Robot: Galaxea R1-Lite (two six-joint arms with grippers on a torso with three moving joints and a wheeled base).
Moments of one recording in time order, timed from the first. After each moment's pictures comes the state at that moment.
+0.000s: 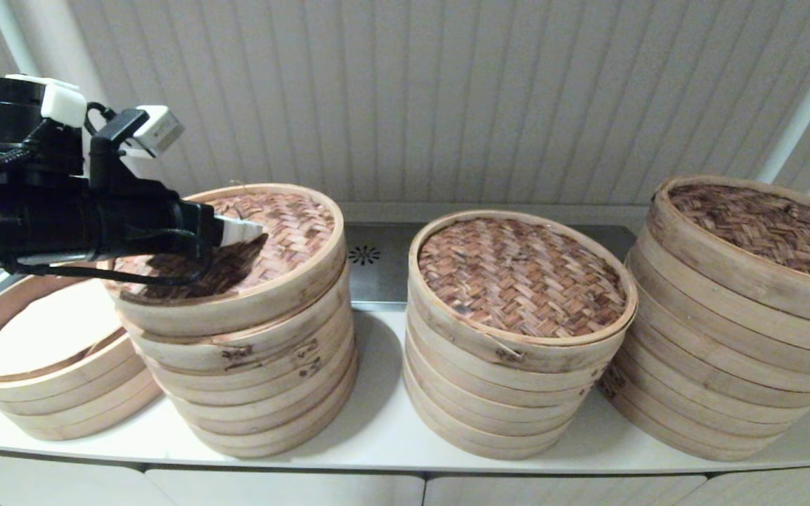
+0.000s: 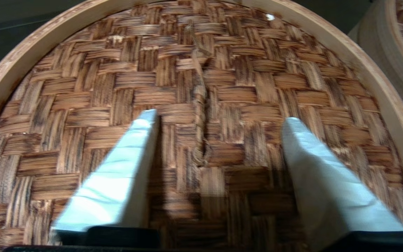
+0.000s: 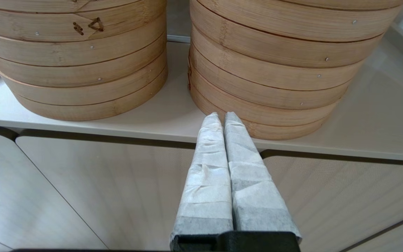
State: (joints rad) left arm -0.23 1.58 -1.19 -0.02 -0.21 0.08; right arm 0.02 0.00 -0.02 0.03 0.00 -0.05
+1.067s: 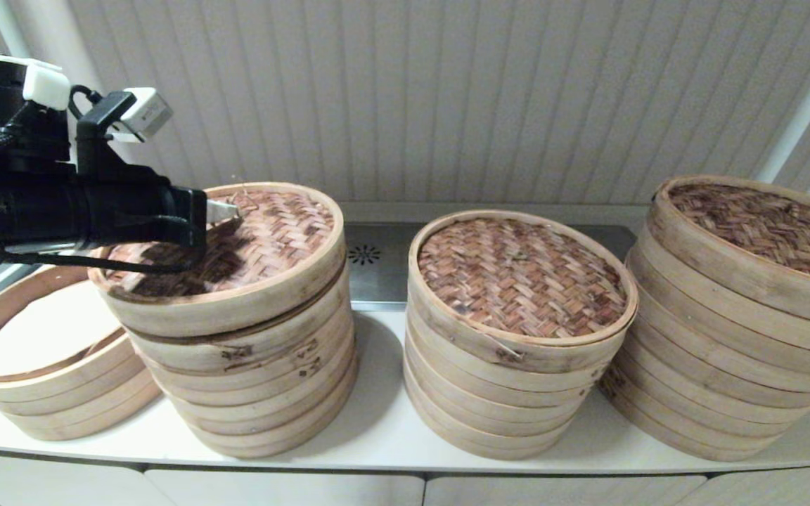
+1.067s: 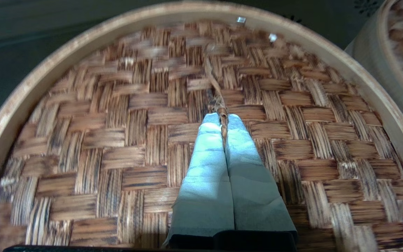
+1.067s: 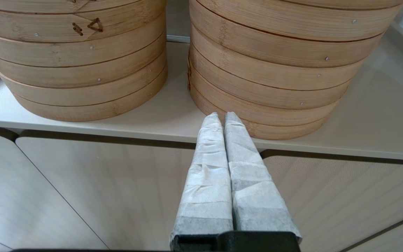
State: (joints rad) left arm -0.22 1.56 -1.22 -0.02 -0.21 0.07; right arm 0.02 0.00 -0.02 0.03 0.00 -0.05
